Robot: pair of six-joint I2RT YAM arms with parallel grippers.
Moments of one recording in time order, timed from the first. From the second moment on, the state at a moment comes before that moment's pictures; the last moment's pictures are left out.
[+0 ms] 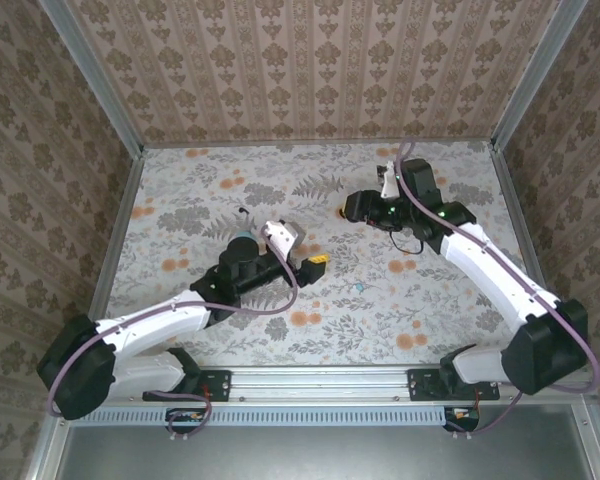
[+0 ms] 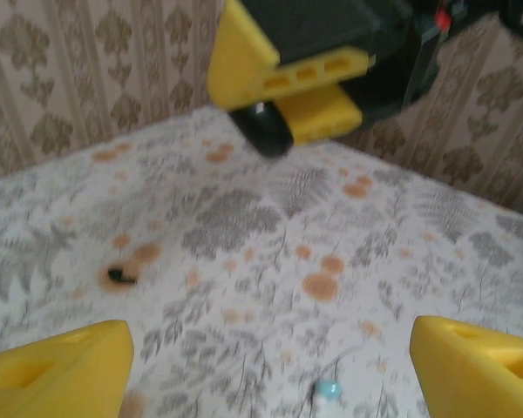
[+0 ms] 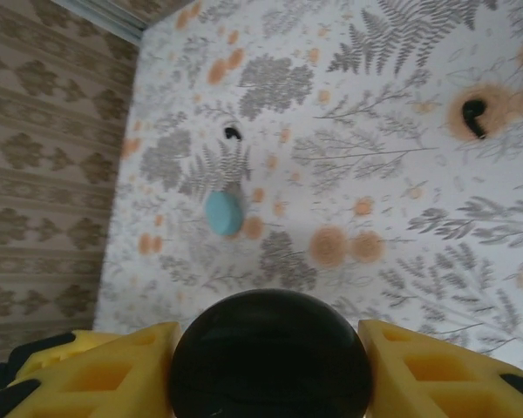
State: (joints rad) left arm -0.88 1.16 0.57 0.45 0.18 -0.09; right arm 0.37 1.32 1.14 -0.47 -0.37 0.68
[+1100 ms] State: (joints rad) left arm -0.94 1.39 0.87 0.60 0.25 -0.12; right arm 0.43 1.08 1.06 -0.35 -0.35 1.02
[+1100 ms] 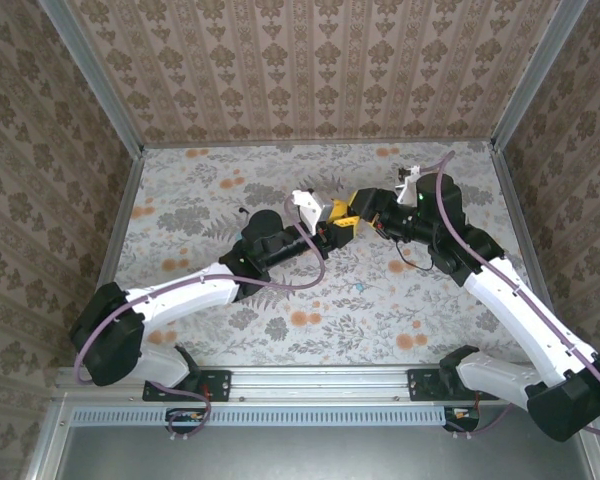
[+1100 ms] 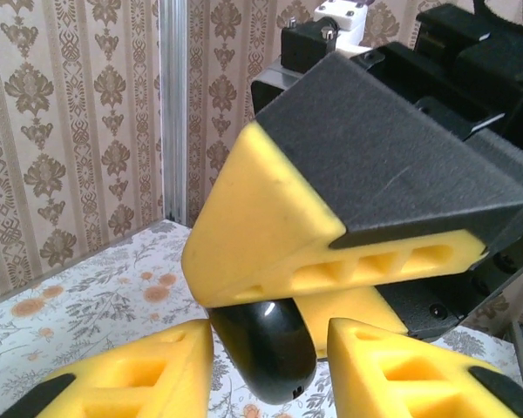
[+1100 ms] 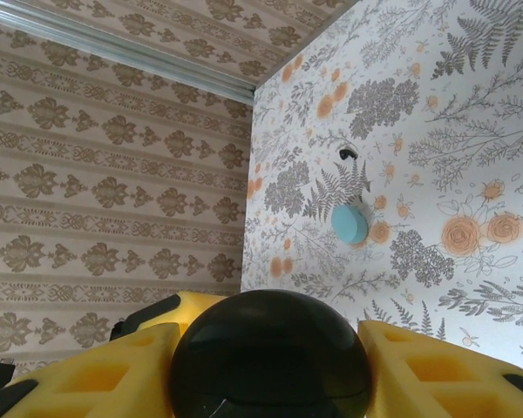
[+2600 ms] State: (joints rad) left arm -0.68 1.13 0.77 0.64 0.51 -0.57; right arm 0.41 0.97 1.03 -0.08 -0.47 0.80
